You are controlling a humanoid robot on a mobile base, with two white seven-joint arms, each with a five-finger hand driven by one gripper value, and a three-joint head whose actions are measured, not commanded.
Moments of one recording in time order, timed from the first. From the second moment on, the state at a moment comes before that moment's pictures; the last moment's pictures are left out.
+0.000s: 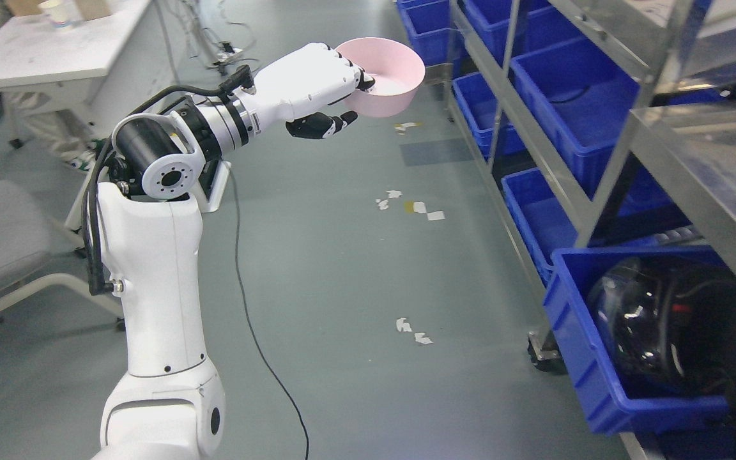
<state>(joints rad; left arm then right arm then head) -0.66 0.00 0.12 -1.60 -0.91 -0.73 -0.95 0.00 0.00 0.05 0.00 0.06 -0.08 -0.03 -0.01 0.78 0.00</state>
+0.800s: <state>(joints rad) -0.66 0.00 0.13 -1.60 -0.91 -0.73 -0.95 0.00 0.00 0.05 0.00 0.06 -0.08 -0.03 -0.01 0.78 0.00</state>
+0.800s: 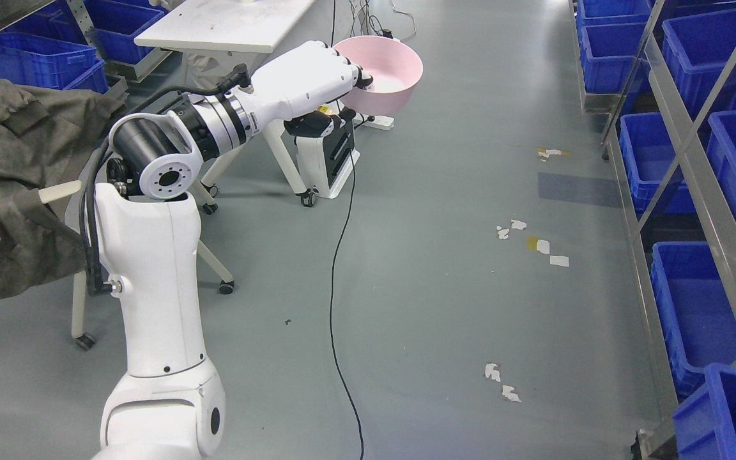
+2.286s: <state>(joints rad) -0.66 0.00 0.11 -1.60 -0.90 -0.72 -0.95 0.00 0.00 0.05 0.00 0.06 -0.08 -0.03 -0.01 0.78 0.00</state>
